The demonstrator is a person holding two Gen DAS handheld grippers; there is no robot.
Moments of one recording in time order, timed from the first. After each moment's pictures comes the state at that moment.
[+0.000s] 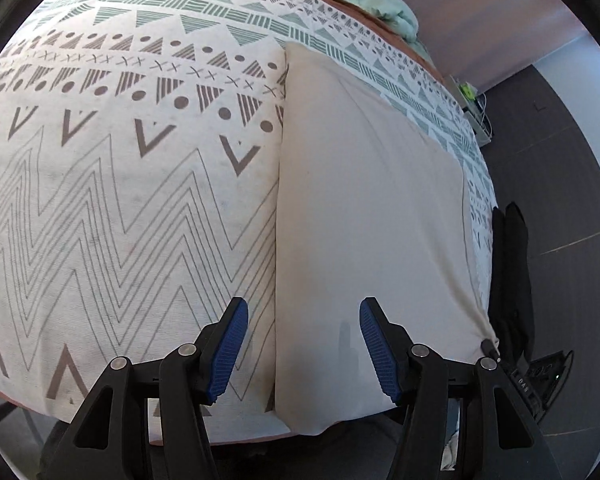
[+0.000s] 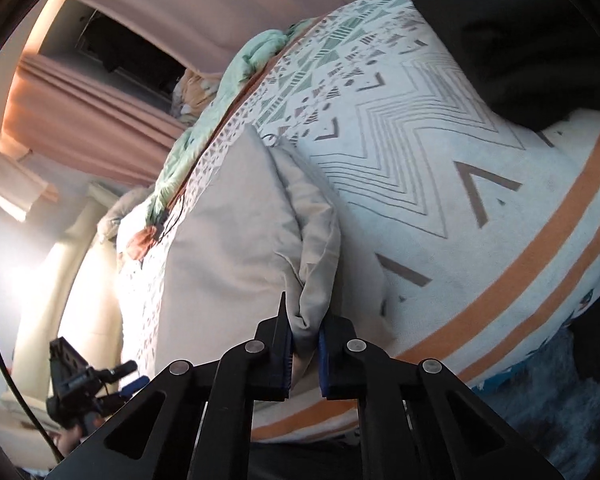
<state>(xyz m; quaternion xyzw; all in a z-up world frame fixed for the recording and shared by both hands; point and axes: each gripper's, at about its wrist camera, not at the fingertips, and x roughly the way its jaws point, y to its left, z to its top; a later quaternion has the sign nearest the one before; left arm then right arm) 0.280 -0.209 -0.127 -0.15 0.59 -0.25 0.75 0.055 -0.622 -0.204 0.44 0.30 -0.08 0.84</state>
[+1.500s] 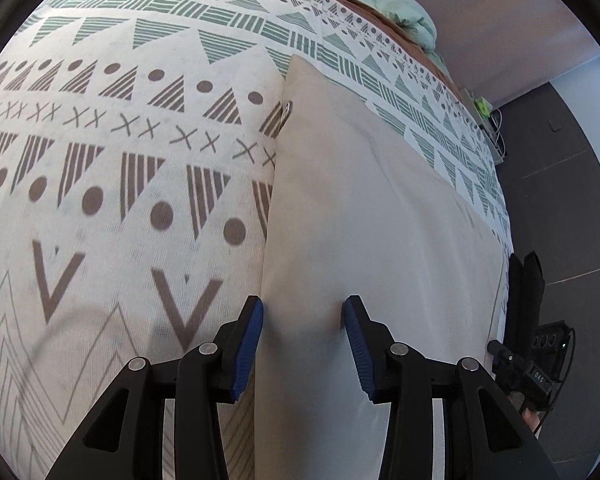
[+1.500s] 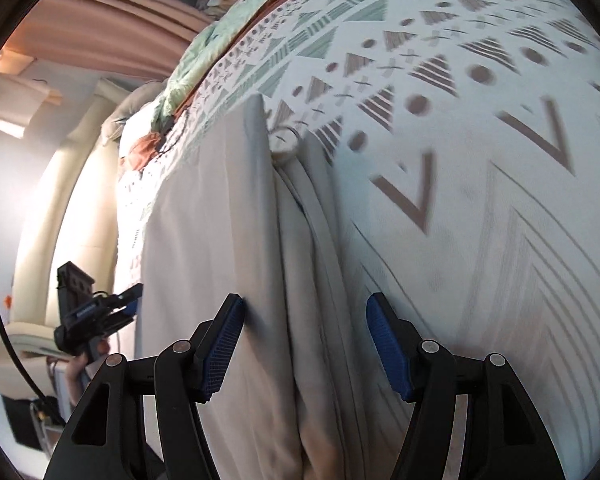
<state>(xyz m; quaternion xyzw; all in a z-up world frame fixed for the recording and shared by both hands) 0.411 -0.265 -0.170 -0.17 0.59 -0.24 0.75 0.255 -0.704 -0.218 0.36 0.46 0.08 0.81</state>
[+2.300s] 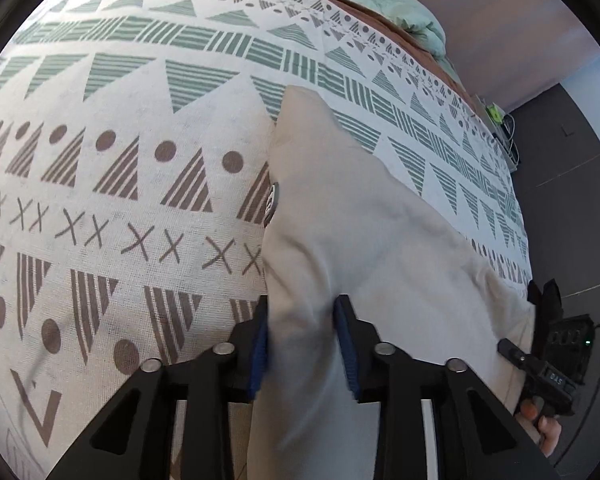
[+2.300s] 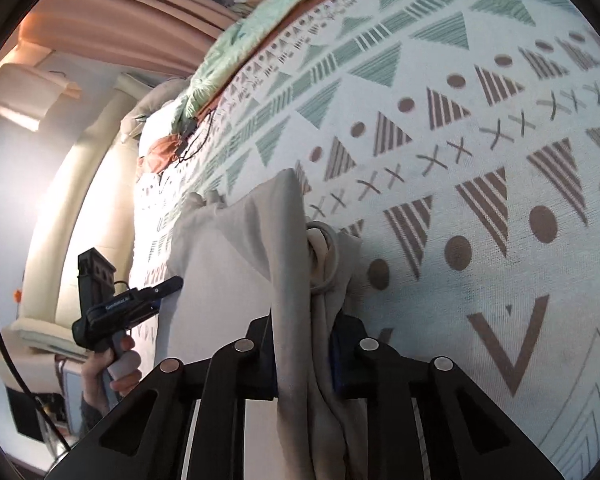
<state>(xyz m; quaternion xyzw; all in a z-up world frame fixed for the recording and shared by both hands) 0.472 -0.295 -0.176 -0.14 0.58 -0.23 0.77 0.317 -0.686 -0.196 0.35 0.44 0.12 0.82</state>
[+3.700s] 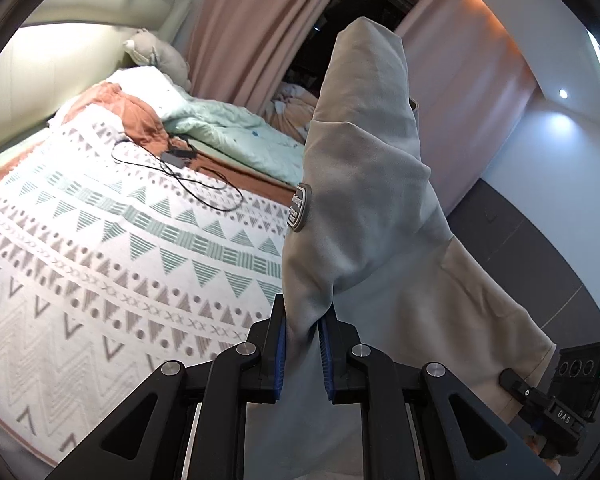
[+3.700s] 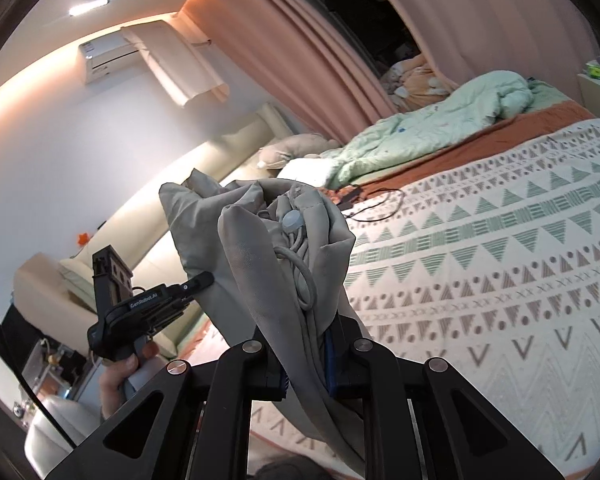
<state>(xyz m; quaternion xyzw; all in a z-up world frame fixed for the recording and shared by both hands) 0.327 -0.070 0.107 -0.21 0.33 -0.24 0.89 0.179 -0.431 0.085 0.24 0.25 0.21 0.91</state>
